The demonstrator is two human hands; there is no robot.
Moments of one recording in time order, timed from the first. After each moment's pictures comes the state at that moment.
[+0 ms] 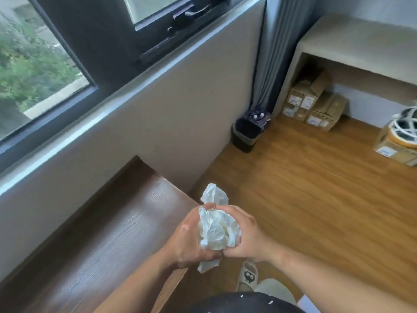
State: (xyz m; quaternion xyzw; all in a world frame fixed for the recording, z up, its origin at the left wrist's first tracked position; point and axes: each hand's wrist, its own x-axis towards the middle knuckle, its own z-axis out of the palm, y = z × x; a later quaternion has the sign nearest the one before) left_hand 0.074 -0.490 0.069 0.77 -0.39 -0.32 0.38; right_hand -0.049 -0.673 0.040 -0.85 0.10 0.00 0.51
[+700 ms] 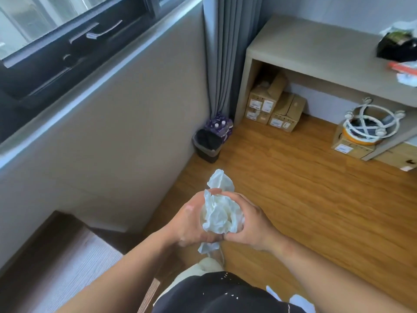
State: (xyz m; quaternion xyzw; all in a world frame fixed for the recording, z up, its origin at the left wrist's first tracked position) left_hand 0.117 -0.778 0.102 0.69 -0.50 -0.35 0.39; right_hand -0.042 -0.920 0.058 -0.84 0.21 -0.06 0.50
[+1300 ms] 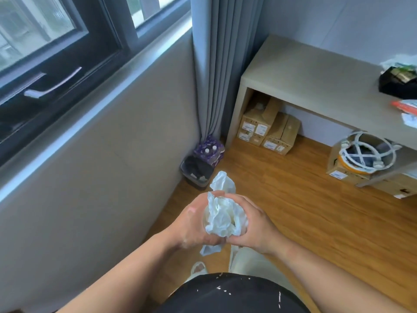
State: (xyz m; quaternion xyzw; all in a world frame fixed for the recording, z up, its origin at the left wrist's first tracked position) left_hand 0.273 -0.975 0.100 0.67 -0.50 -0.37 0.41; right_hand 0.108 -1.114 0.062 -0.84 0.23 -0.05 0.49
